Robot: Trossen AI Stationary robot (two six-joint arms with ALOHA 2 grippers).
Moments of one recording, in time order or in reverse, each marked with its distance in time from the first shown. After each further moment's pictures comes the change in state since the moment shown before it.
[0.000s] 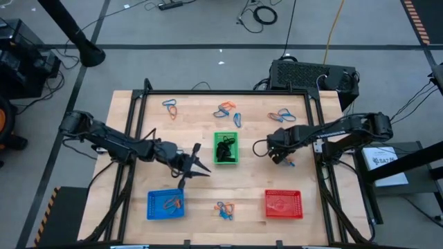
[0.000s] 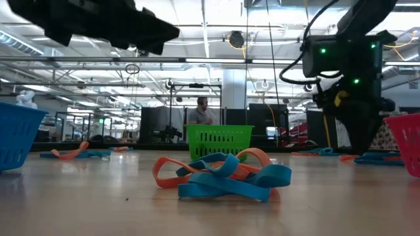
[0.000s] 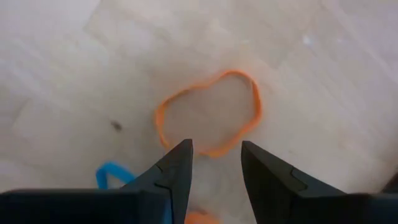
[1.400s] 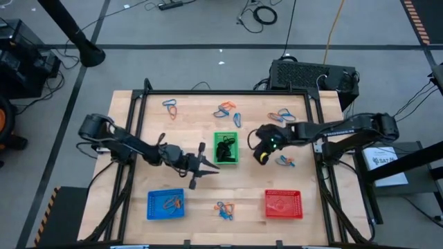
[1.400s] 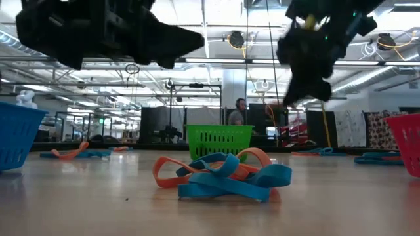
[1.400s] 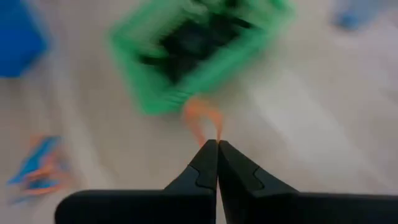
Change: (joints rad) left arm 0.003 0.286 -0.008 0.480 -0.090 -0.075; right arm 0.057 -0.085 0.106 0.505 -0.187 -0.271
